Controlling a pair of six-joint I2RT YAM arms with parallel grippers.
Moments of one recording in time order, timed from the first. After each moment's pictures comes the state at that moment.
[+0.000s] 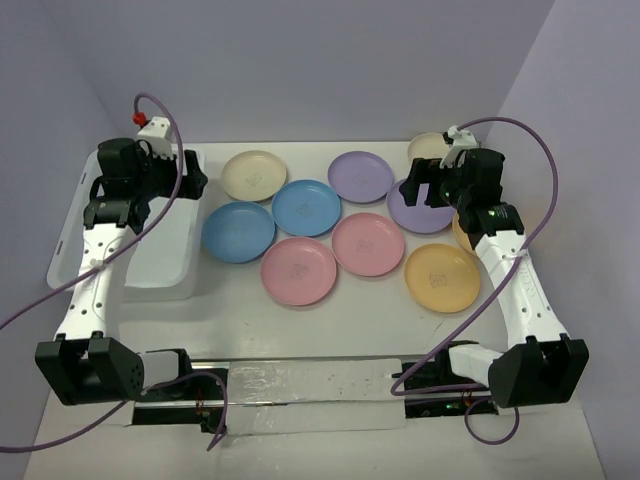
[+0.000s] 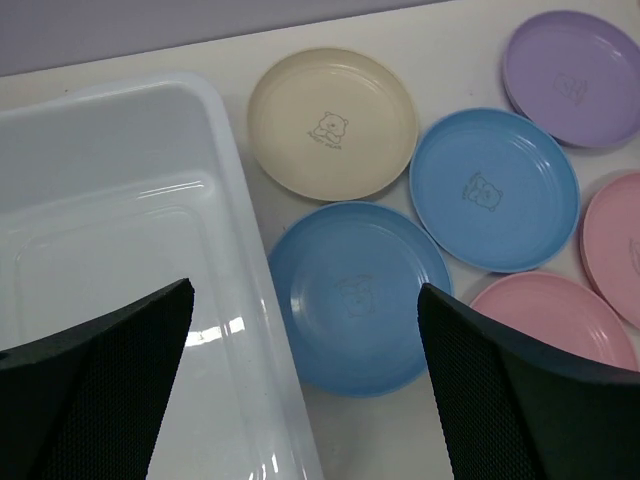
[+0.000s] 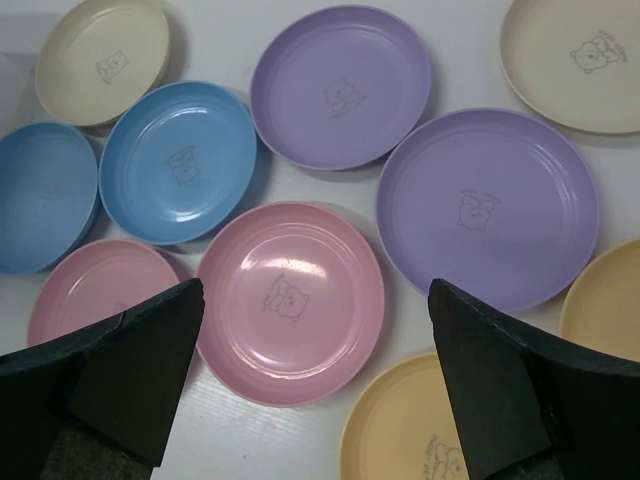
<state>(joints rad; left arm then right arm) 0.03 1.26 1.27 -0.44 0.31 0.08 0.04 1.17 1.14 -0.43 -0.27 0.09</state>
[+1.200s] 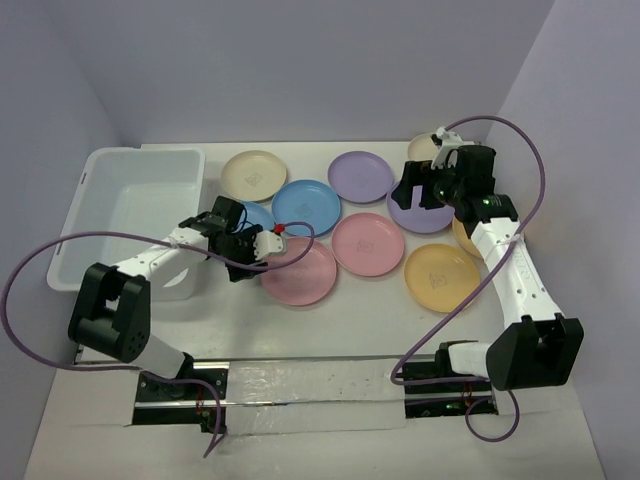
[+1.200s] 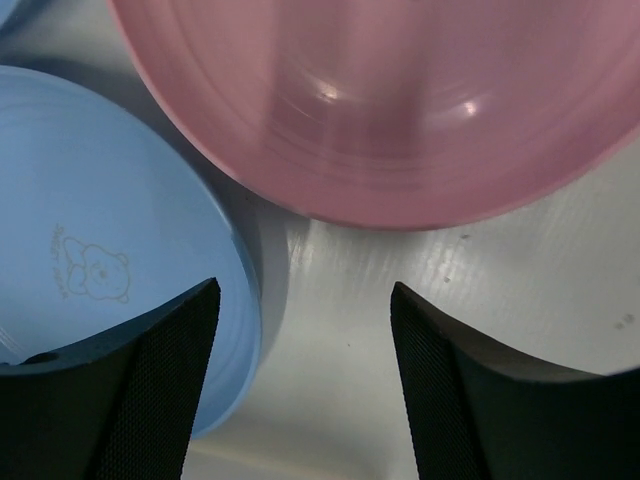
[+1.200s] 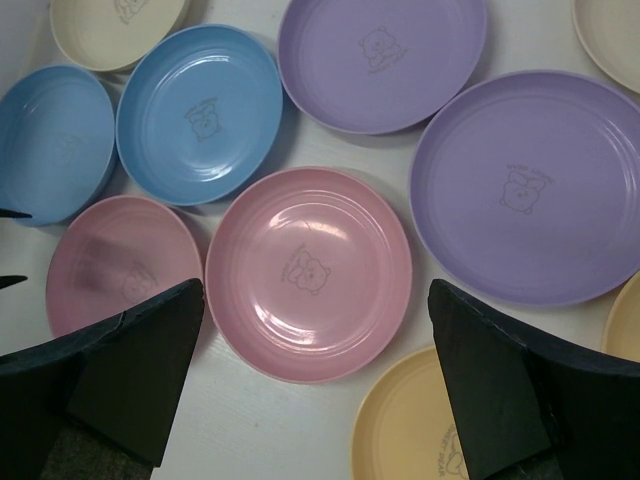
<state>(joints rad) -0.41 1.50 0.94 -0.59 0.33 1.00 0.04 1.26 1.18 -0.50 -0.37 0.06</state>
